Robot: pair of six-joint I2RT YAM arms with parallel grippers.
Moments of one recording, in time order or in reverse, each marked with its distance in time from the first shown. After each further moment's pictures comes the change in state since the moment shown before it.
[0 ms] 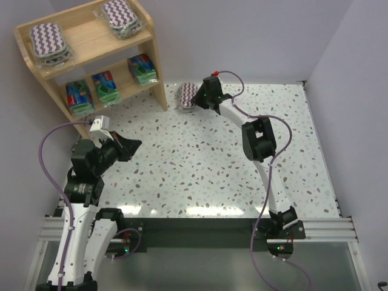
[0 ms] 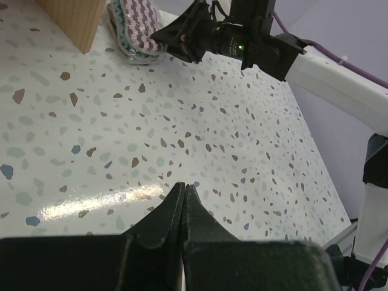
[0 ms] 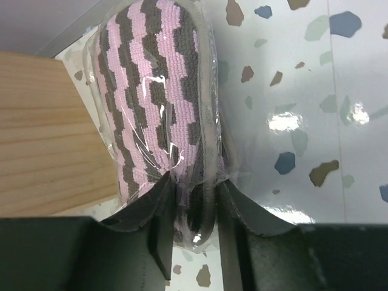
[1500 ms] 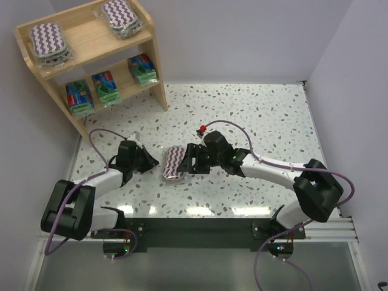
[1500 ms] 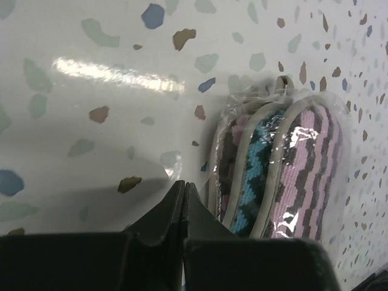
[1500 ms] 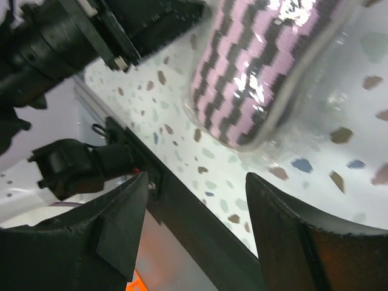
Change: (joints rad) left arm -0.178 0.665 -0.353 0.516 -0.246 -0.170; right arm 0.405 -1.040 -1.305 0.252 -0.322 0.087
